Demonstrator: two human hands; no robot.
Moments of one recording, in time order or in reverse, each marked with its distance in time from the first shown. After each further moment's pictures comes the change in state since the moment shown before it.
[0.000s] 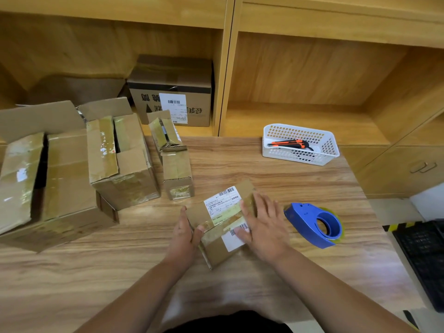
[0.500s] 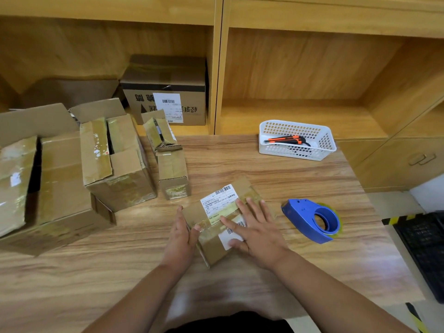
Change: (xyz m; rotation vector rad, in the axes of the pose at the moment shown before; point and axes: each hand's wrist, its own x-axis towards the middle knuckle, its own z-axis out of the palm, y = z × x) left_hand -0.006 0.000 0.002 0.075 0.011 0.030; right_hand -0.010 0.002 0.011 -0.045 0.000 -0.230
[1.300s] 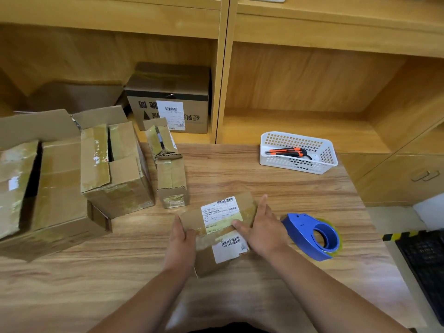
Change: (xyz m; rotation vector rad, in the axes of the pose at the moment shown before) left_hand 0.011 0.030 0.010 -0.175 0.135 -0.252; right_hand 0.027 0.020 -0.030 0.402 -0.124 0.530
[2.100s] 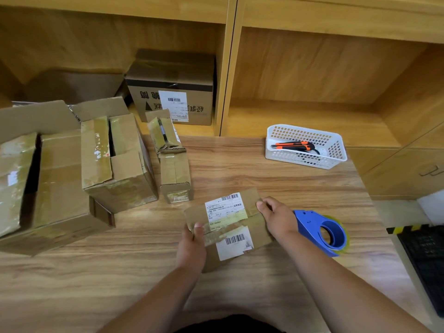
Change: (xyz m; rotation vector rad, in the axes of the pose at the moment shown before) left_hand 0.000 0.001 0.014 -0.078 0.029 -0.175; right_hand 0.040 0.020 0.005 0.435 0.079 0.106
